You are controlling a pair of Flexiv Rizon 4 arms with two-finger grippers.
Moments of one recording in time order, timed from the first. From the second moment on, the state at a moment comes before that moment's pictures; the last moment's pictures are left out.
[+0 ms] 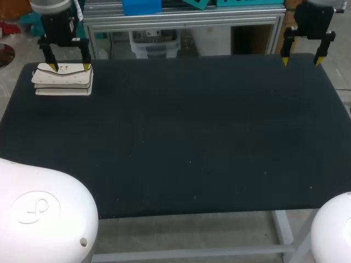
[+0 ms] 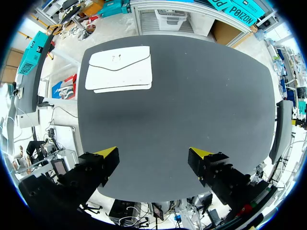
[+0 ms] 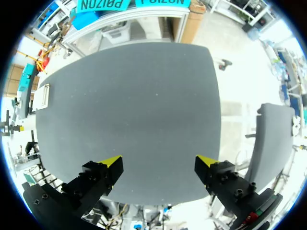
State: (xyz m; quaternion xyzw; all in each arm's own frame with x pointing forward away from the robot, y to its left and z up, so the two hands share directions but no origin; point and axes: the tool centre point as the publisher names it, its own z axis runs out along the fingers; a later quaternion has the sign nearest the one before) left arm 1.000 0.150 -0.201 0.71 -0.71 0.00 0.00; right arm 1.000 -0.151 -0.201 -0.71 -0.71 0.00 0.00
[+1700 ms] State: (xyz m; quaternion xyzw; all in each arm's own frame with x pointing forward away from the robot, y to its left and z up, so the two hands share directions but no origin) left arm 1.058 0.263 -0.253 0.78 -0.57 0.20 0.19; right arm 0.955 -0.086 -0.271 -0.30 -0.94 -0.14 -0.05
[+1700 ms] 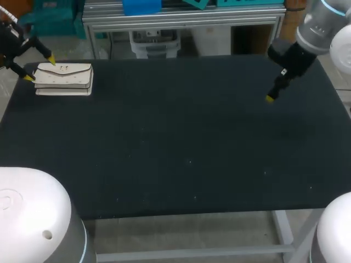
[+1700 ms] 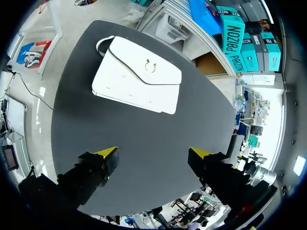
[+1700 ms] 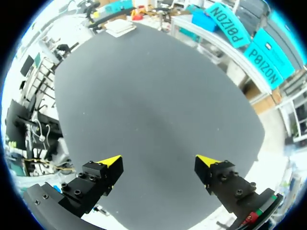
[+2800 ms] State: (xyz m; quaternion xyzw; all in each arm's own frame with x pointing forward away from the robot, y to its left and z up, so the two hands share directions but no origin) left arm 1.095 0.304 -0.300 0.79 -0.50 0.25 0.23; right arm 0.922 -0.026 -0.346 -0.07 -0.97 -0.22 0.02
